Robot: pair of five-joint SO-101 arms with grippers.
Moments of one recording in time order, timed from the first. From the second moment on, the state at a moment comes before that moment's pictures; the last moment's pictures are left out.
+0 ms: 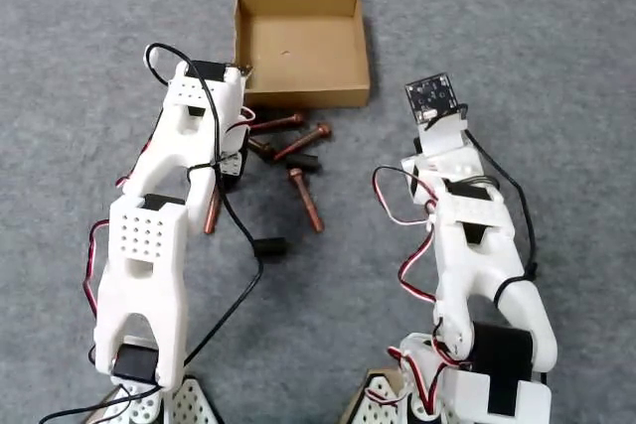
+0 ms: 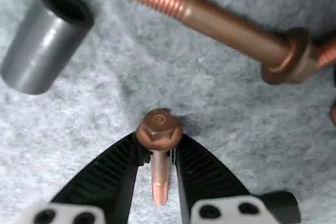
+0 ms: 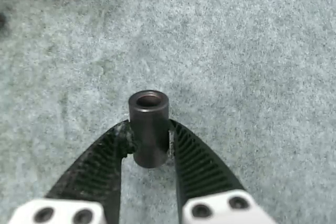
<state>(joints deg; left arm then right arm) 5.9 50.4 -35.1 93.8 -9.2 5.3 -13.1 55.6 15.4 17.8</state>
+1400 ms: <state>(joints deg) 6.2 10.5 25.5 45.5 7.1 5.3 -13.1 55.6 15.4 17.8</state>
